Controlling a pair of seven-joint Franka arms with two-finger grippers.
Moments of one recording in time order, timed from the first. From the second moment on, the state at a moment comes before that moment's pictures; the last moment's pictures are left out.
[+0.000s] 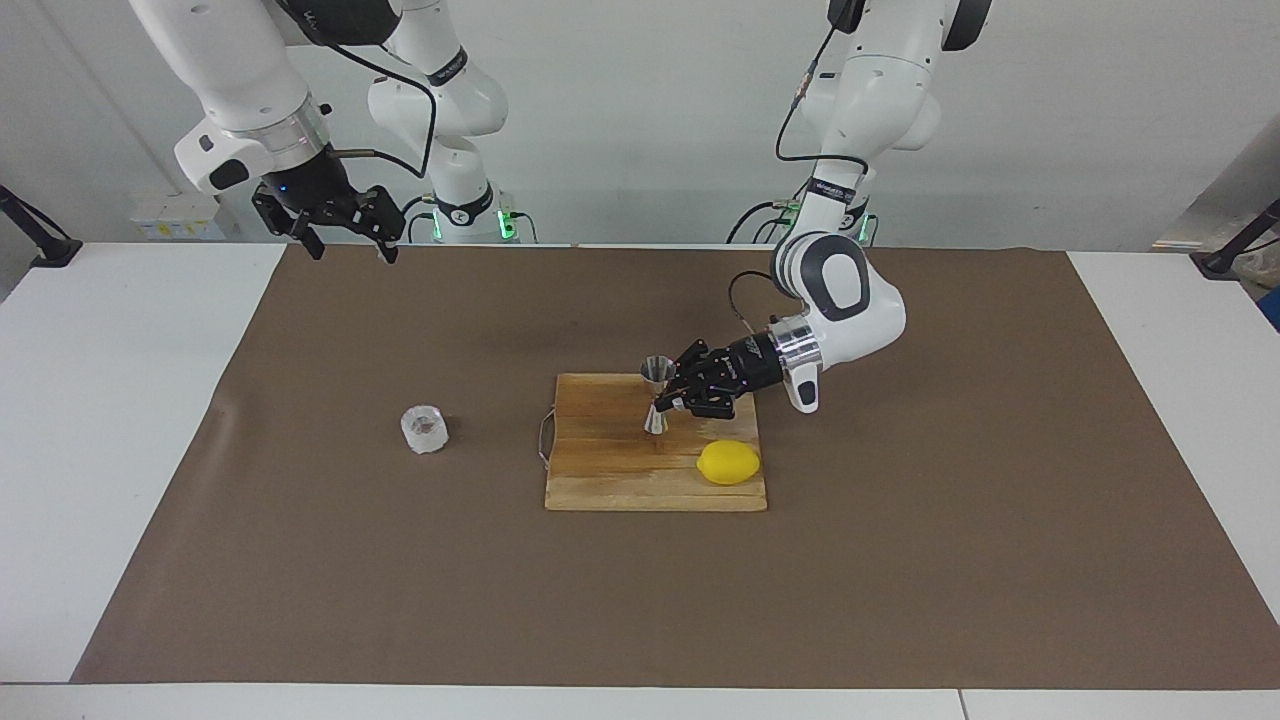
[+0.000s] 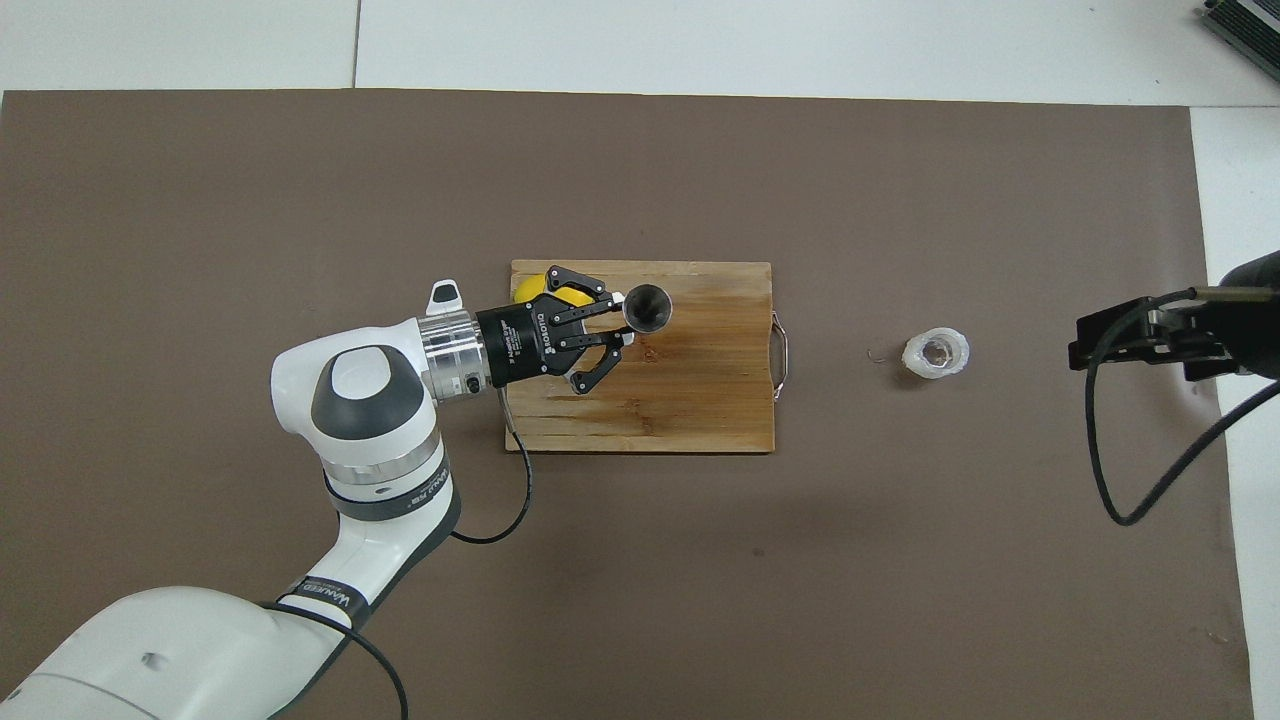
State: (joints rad) left arm -0.49 0.31 0.04 -2.02 -1.91 2.21 -0.65; right arm -0.03 -0.04 0.05 -1.59 0.04 1.49 0.13
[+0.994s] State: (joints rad) left arm -0.49 0.43 0.00 -1.97 -1.99 2.29 -0.65; right arm -0.03 -0.04 0.05 -1.59 0.04 1.49 0.13
